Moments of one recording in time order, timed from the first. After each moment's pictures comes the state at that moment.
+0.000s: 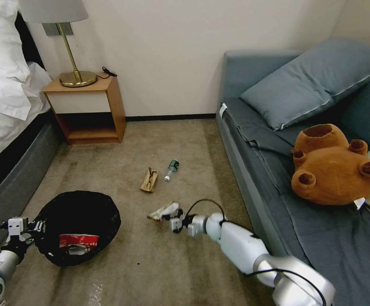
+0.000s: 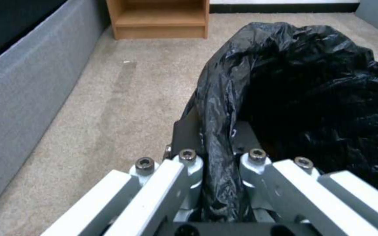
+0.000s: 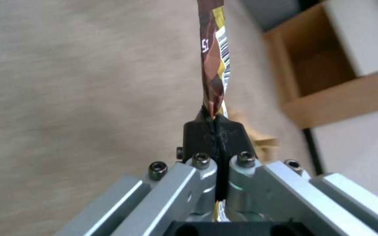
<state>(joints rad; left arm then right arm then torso) 1.52 -1.07 -1.01 -1.66 -0.51 0.17 0.32 -0.44 1.47 -0.32 0.57 -0.63 0.64 -0.15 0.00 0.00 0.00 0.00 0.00</state>
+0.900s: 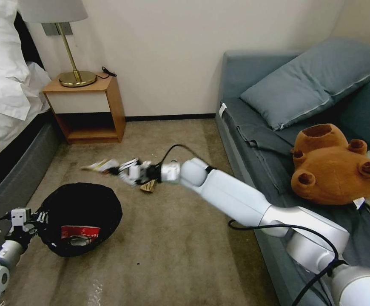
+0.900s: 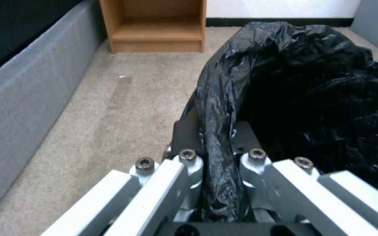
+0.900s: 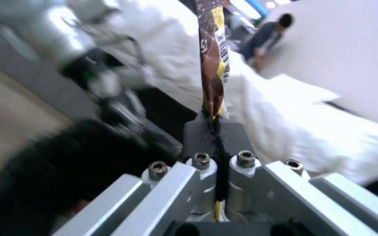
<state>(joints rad) 1.46 -1.03 -0.95 -1.66 -0.55 0.18 0.26 -0.14 1.43 -0.78 1.11 0.37 0.61 -0.52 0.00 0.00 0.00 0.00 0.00</state>
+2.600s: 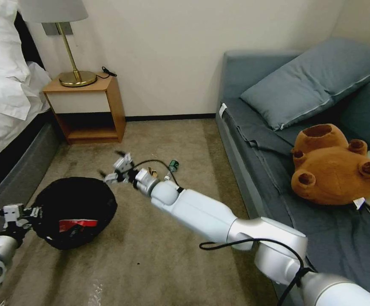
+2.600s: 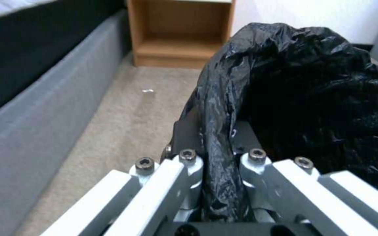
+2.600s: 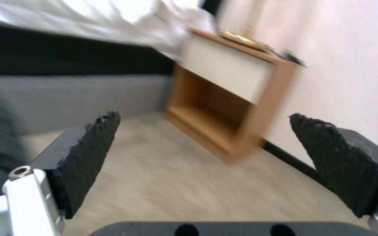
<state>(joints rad) 1.43 -0.95 -0.99 -1.55 -0.66 0.12 0.28 -0.19 1.57 -0.73 0.91 0.53 0.16 0.15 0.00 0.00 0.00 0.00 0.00</state>
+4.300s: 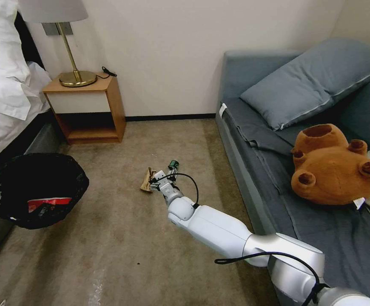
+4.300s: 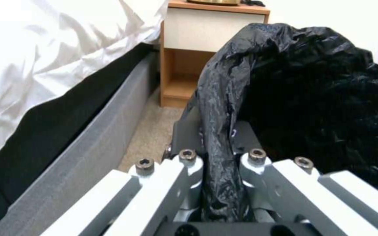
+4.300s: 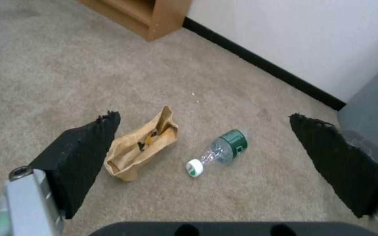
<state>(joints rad) 1.42 -0.81 -1.04 -1.49 -0.83 0.07 0.25 -0.35 1.50 -0.71 0.93 0.51 -0.10 0.46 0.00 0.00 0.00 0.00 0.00</state>
